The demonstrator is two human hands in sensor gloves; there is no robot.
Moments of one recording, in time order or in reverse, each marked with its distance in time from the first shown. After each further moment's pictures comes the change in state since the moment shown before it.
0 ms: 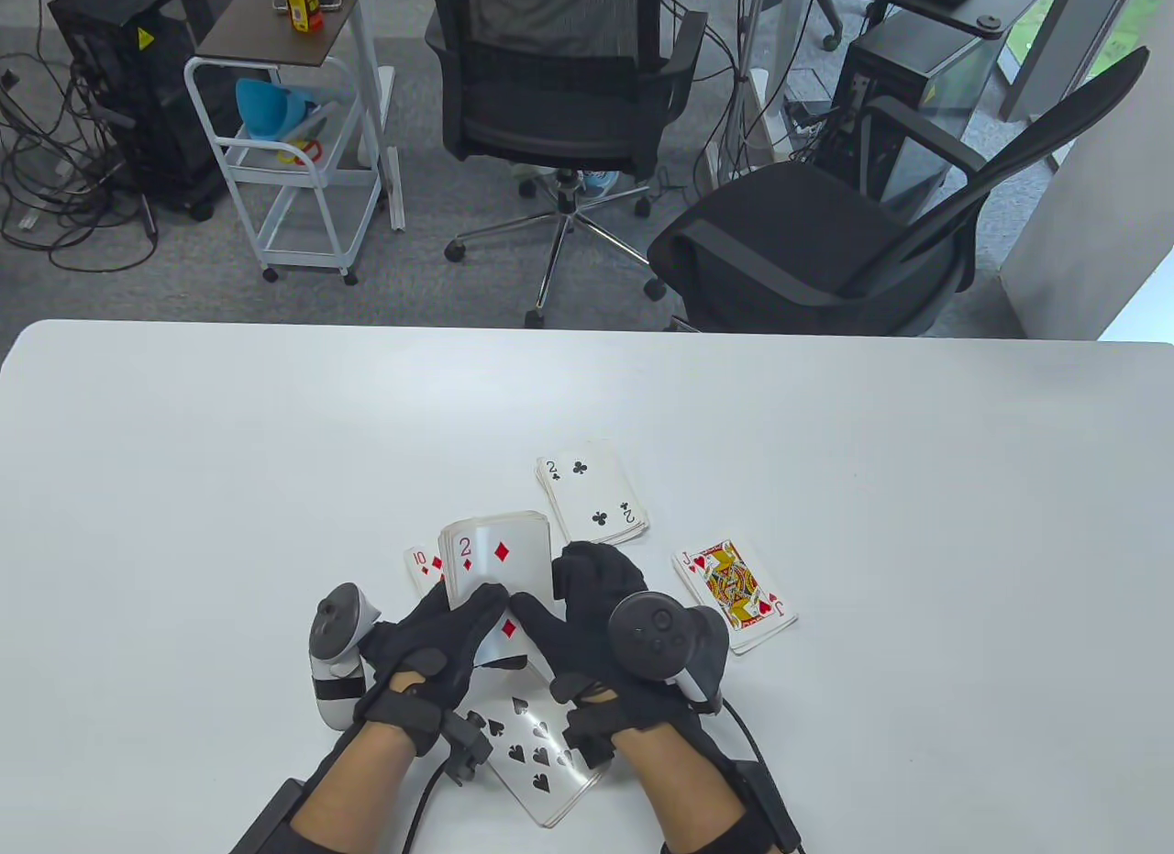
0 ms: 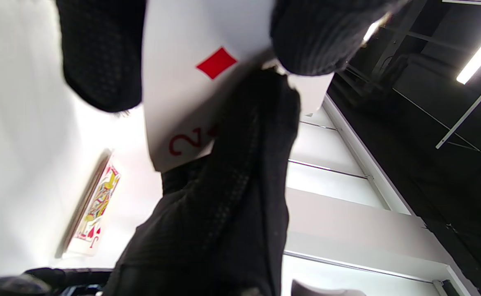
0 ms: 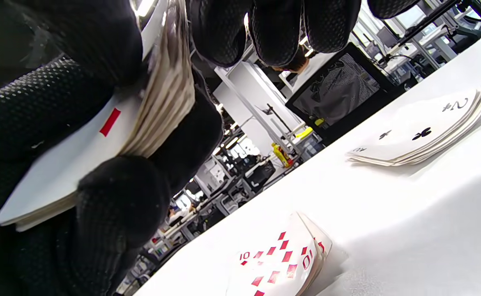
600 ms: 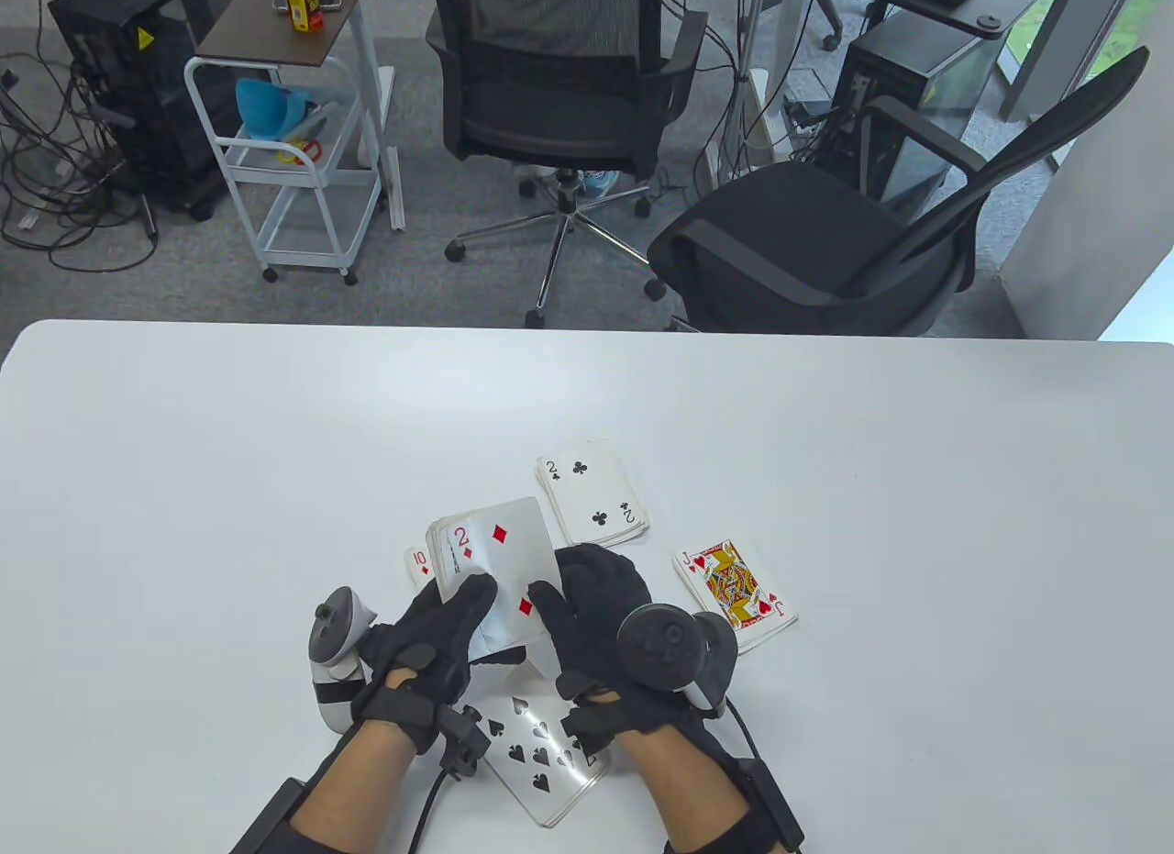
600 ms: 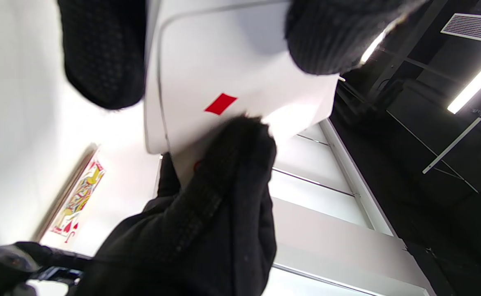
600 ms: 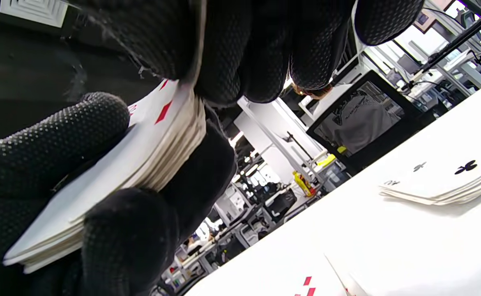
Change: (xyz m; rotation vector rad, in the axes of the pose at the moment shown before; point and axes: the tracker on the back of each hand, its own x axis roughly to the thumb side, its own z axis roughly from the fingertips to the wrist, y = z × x) left_hand -0.001 0.004 0.001 0.022 -0.007 0.100; right_hand 0.000 -0.008 0.001 -0.133 -0.082 -0.049
